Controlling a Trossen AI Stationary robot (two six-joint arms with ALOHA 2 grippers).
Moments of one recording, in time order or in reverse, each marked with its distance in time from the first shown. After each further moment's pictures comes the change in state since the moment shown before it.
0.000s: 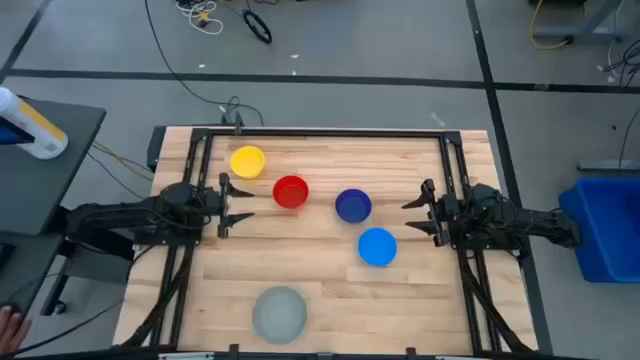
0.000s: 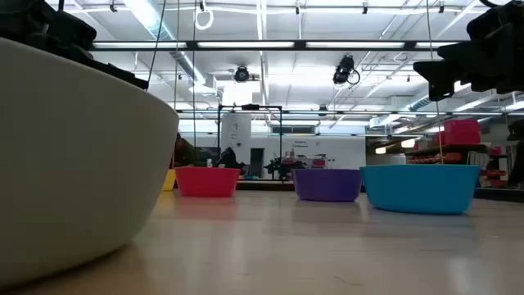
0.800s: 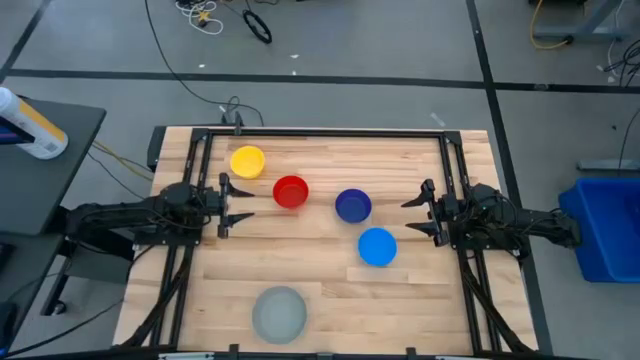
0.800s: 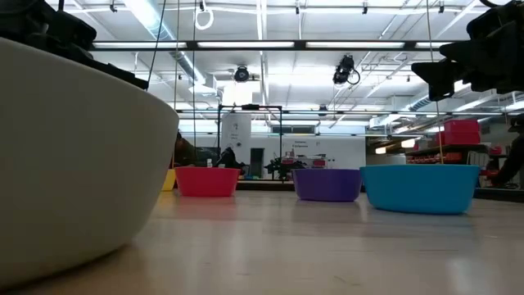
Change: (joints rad) left arm 0.000 0.000 0.000 0.000 0.000 0.000; right arm 0.000 0.000 0.000 0.000 0.000 0.000
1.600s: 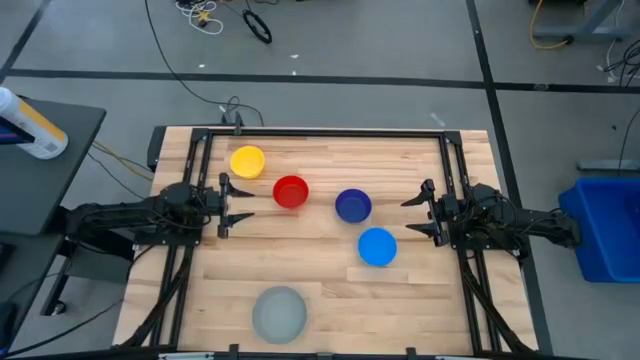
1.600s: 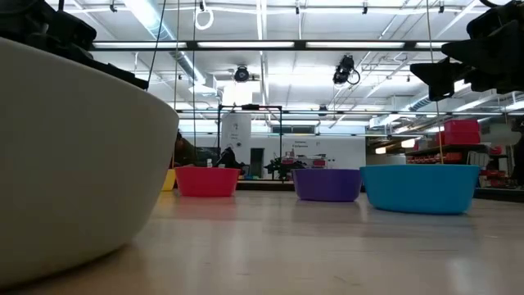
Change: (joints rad) left arm 0.000 0.000 0.000 0.000 0.000 0.000; right arm 0.000 0.000 0.000 0.000 0.000 0.000
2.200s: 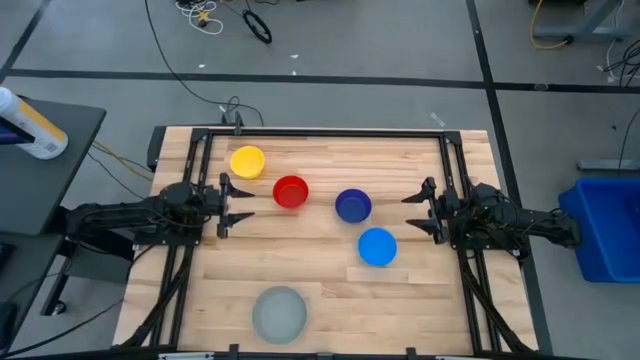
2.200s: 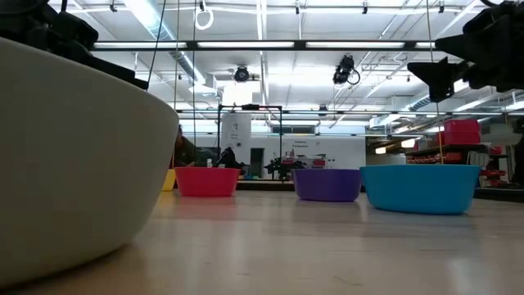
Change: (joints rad) left arm 0.000 0.000 0.000 0.005 0.001 -0.091; right arm 0.001 0.000 0.000 0.035 0.075 0.115
